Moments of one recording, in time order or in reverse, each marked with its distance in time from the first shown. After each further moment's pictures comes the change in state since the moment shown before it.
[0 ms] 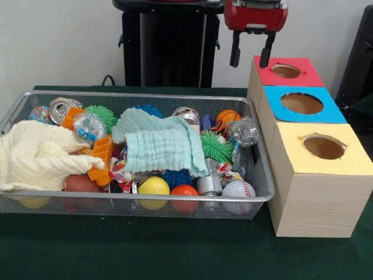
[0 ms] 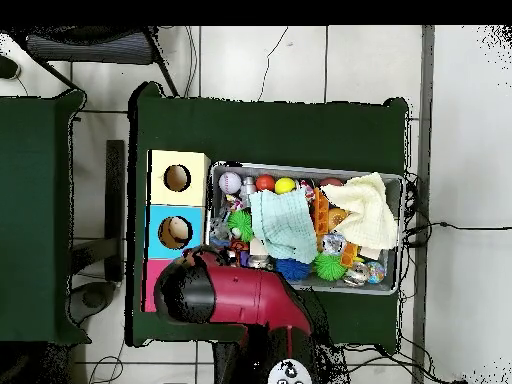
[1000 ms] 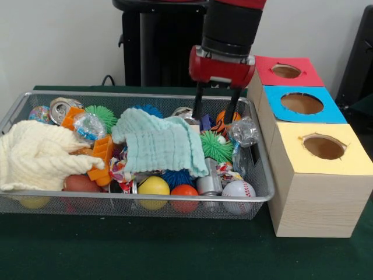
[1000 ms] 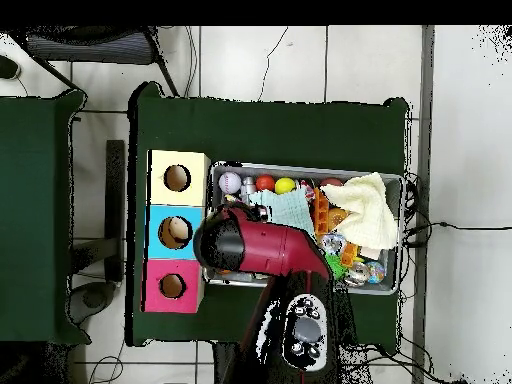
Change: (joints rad) arm -0.006 0.260 -0.102 -0.258 0.000 -0.117 0.000
